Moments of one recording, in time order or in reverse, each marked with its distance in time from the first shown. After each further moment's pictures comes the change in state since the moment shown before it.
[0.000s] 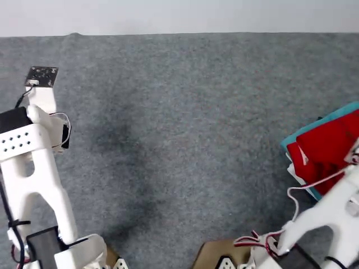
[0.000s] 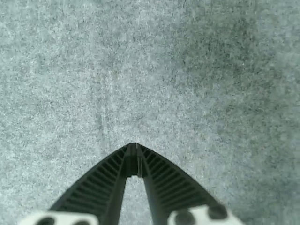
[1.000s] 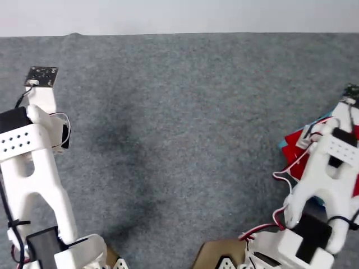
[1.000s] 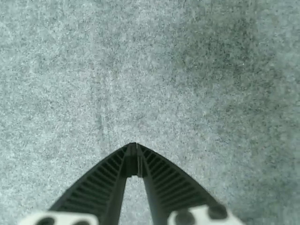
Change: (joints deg) left arm 0.0 0.0 0.0 0.0 0.0; right arm -13.8 15.9 0.4 -4.2 -8.7
